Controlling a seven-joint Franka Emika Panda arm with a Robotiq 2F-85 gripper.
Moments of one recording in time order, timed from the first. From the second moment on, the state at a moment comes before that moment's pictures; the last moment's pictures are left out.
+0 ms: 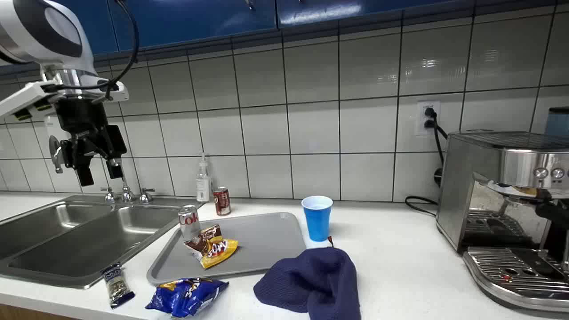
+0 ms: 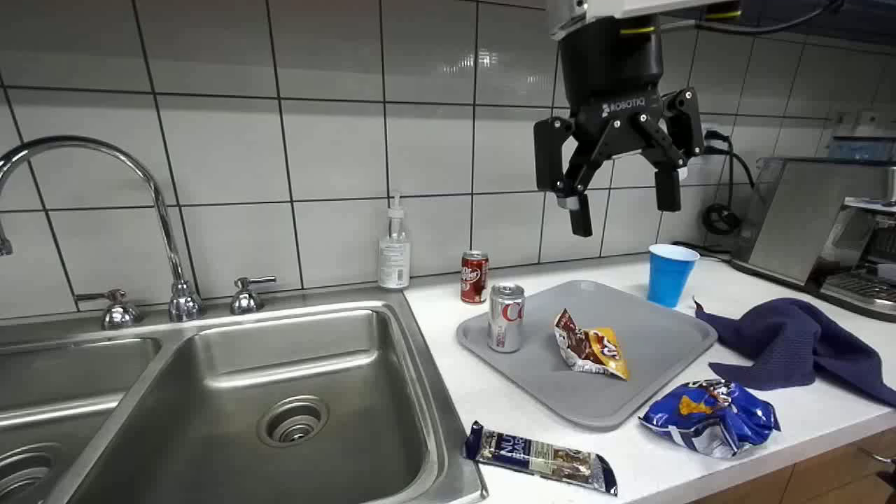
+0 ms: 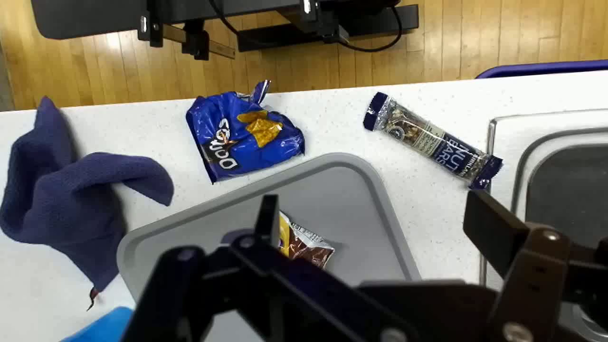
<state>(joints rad) 0.08 -0.31 0.35 -2.45 -0.03 1.96 0.44</state>
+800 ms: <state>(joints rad) 0.09 -0.26 0.34 -2.44 -0.03 2.02 0.44</state>
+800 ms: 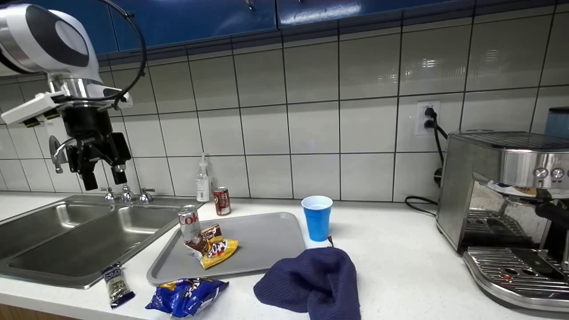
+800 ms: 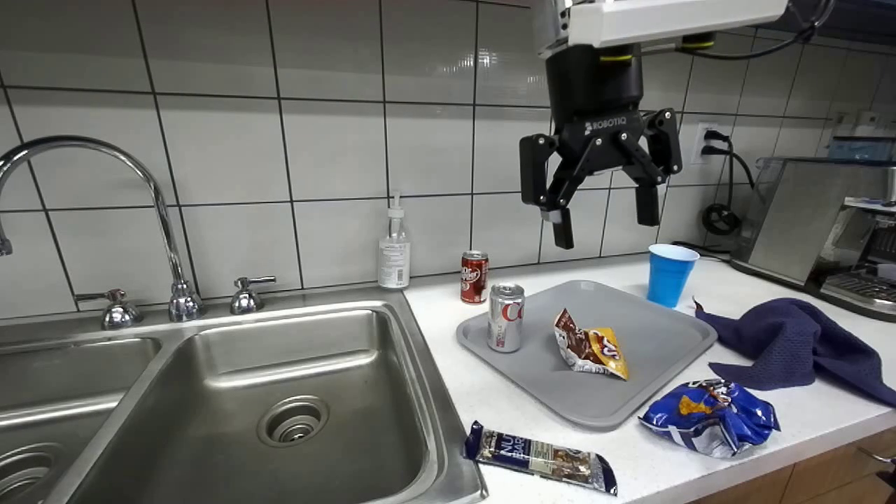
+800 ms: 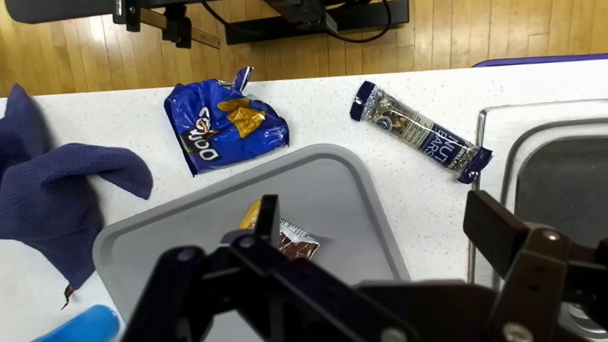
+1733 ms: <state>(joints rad) 0.14 0.14 0.23 -2.24 -0.05 2.17 0.50</state>
